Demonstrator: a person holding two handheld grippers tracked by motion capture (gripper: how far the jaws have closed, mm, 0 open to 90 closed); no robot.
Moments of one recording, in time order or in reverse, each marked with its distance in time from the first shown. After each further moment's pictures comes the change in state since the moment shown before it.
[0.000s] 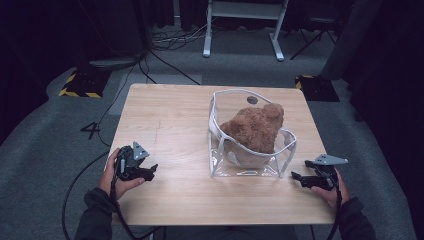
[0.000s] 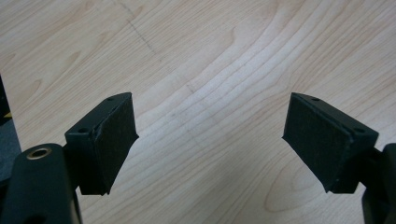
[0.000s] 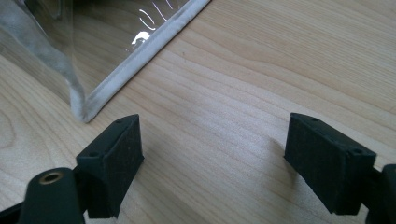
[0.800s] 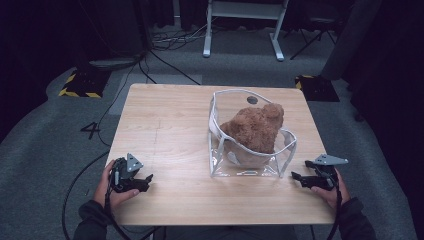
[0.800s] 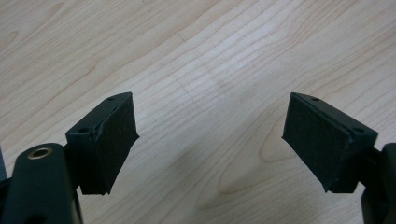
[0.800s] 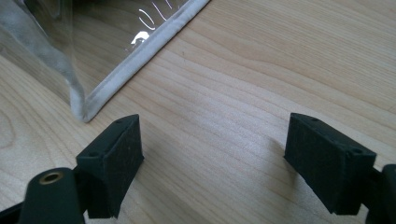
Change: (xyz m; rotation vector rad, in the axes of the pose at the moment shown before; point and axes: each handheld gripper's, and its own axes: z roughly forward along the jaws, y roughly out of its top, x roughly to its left) left arm -0.006 -0.037 0.003 0.007 -0.020 -0.031; right arm 0.000 0.000 0.000 0.000 -0.001 0.002
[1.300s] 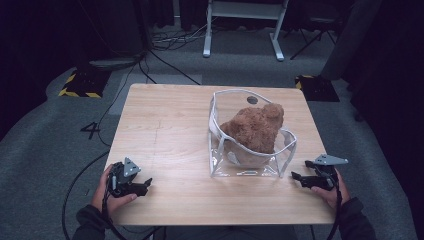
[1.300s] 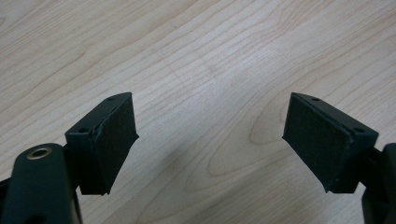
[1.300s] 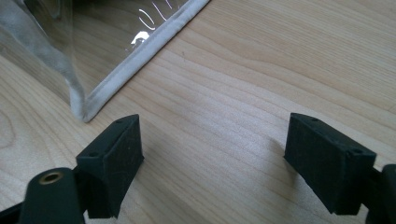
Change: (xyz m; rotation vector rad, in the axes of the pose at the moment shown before) left arm -0.002 -0.013 -0.003 -0.018 -0.023 -0.022; right arm 0.000 0.000 0.000 0.001 0.001 0.000
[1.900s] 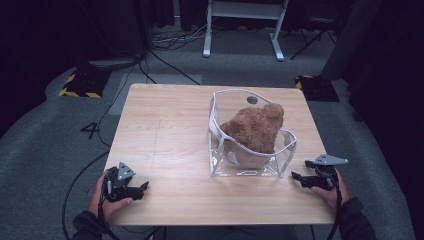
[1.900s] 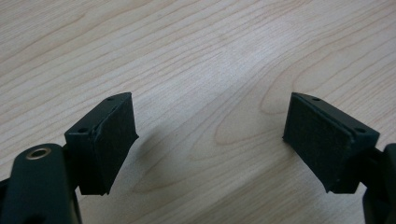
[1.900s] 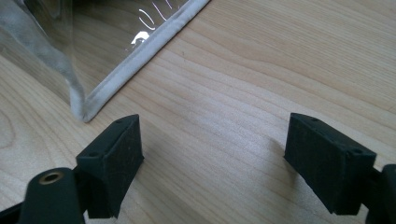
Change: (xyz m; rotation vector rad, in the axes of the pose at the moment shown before) left arm 0.006 -0.021 0.002 -0.004 -0.017 -0.075; right arm 0.000 0.000 0.000 0.000 0.000 0.000
